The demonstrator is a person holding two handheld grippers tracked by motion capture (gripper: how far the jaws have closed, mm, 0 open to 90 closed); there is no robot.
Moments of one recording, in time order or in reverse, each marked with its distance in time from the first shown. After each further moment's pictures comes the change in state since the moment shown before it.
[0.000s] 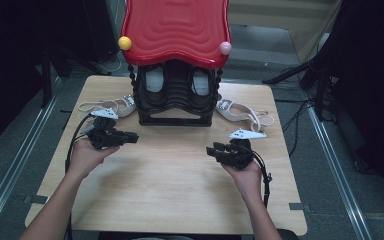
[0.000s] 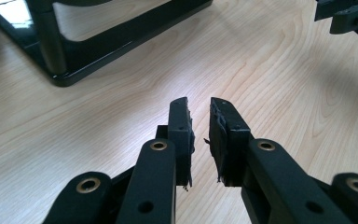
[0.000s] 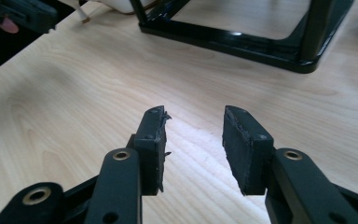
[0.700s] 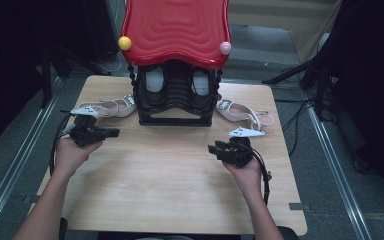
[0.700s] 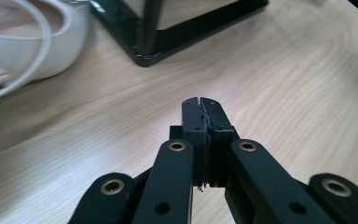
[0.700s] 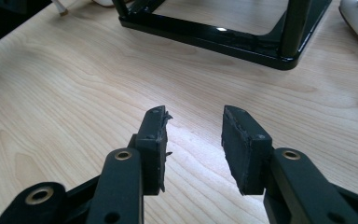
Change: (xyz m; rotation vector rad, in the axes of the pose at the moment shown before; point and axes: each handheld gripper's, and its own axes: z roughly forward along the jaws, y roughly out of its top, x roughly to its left) left arm 0.045 -0.022 -0.026 -0.048 0.112 -0.068; right arm -0.007 0.002 0.007 0.025 -0.048 -0.006
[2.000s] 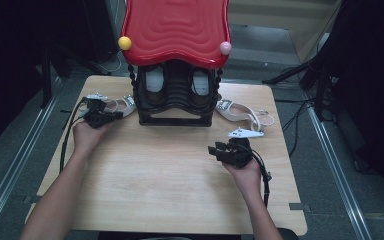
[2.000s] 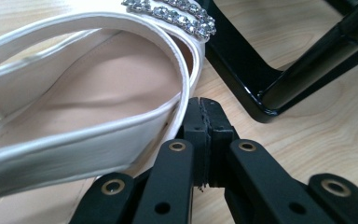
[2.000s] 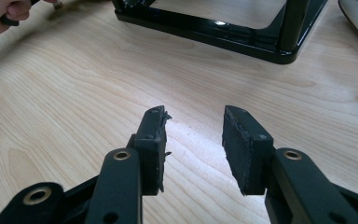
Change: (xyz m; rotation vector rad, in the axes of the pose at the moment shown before) left arm 0.062 0.028 0.074 -0.044 0.155 -0.070; right arm 0.002 -0.003 0.000 0.016 -0.016 0.001
